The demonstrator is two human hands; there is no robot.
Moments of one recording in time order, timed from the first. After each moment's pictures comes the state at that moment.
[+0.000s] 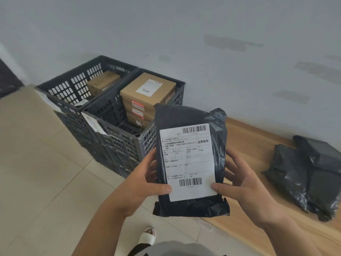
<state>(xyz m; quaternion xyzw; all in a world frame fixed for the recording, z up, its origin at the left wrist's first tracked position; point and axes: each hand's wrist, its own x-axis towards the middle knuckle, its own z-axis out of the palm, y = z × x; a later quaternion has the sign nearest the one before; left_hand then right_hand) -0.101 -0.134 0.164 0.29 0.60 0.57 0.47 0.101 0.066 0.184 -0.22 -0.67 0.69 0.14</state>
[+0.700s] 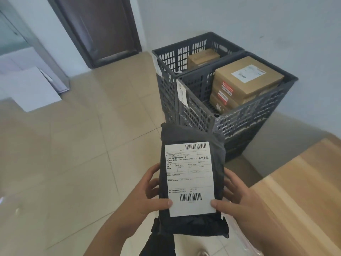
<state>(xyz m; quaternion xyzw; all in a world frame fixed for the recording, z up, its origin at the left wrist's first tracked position) 0.002 -0.281 0.134 -0.01 0.69 0.65 0.32 0.051 -0.010 0.112 -0.09 -0.64 0.75 -0.13</state>
